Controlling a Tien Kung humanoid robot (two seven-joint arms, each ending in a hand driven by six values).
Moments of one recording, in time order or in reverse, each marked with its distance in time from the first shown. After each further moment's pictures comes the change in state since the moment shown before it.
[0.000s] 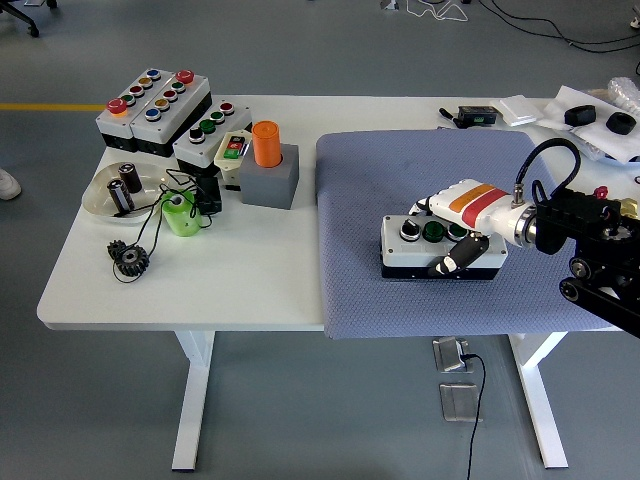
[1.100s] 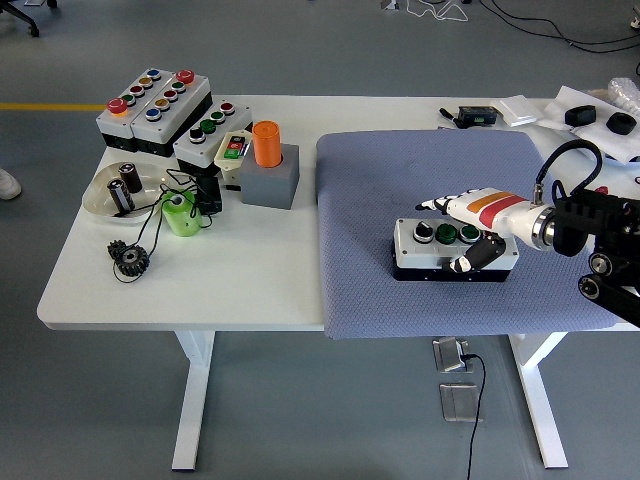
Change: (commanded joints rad) left arm 0.003 0.000 -0.005 0.000 -0.001 -0.003 -0.002; right arm -0.060 -0.091 0.136 0.121 0.136 0.160 -0.065
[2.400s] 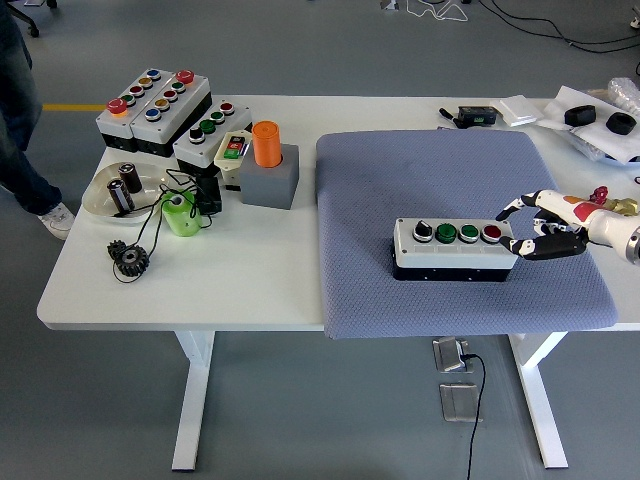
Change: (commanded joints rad) left arm -0.005 0.000 -0.004 0.000 0.010 -0.001 0.002; right arm -0.241 -0.247 0.290 0.263 0.269 0.024 -0.215
